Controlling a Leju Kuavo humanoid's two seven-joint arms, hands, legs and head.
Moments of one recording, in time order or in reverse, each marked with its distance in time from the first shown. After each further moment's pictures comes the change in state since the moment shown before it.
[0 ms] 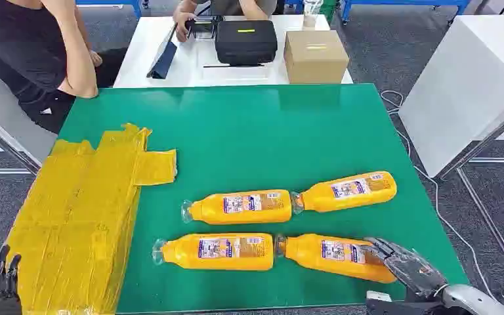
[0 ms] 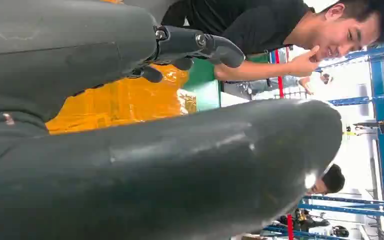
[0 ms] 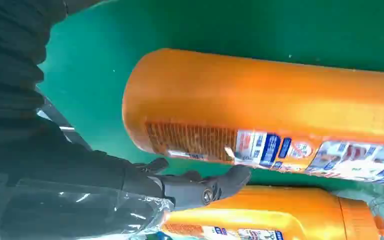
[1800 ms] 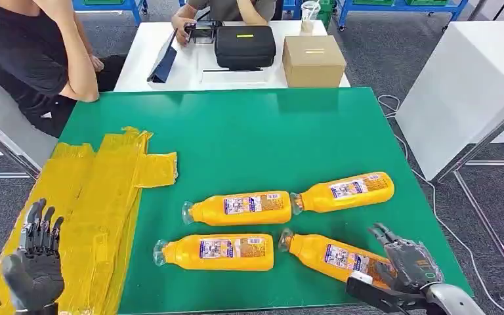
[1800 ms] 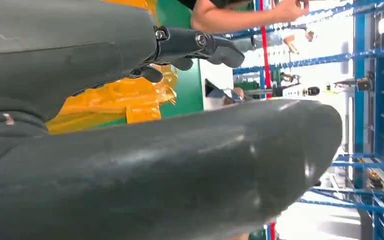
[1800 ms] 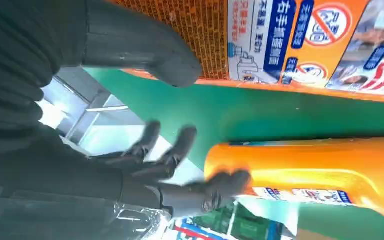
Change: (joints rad) left arm -0.182 0.163 -0.238 0.161 0.069 0.116 0.047; right arm -0.015 0.216 -0.032 0.007 0.298 -0.015 0.242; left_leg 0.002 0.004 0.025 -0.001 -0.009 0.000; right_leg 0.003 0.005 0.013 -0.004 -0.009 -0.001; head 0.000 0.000
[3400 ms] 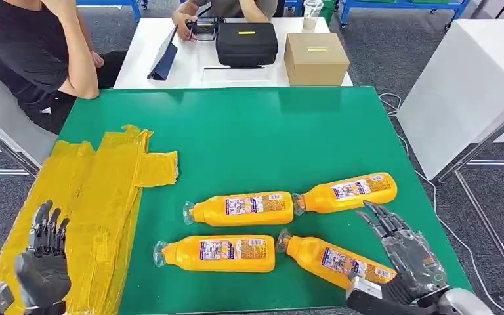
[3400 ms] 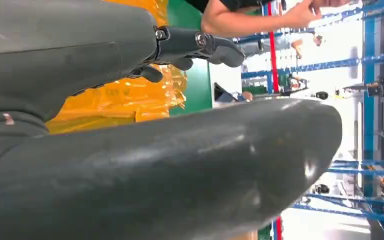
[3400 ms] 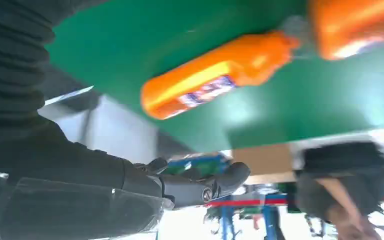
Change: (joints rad) left arm -0.003 -0.008 0.008 0.061 -0.022 0.025 -0.051; right arm 0.043 0.305 -0.218 -0.379 0.043 0.085 -0.328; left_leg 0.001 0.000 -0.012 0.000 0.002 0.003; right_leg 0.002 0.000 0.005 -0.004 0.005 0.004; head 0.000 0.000
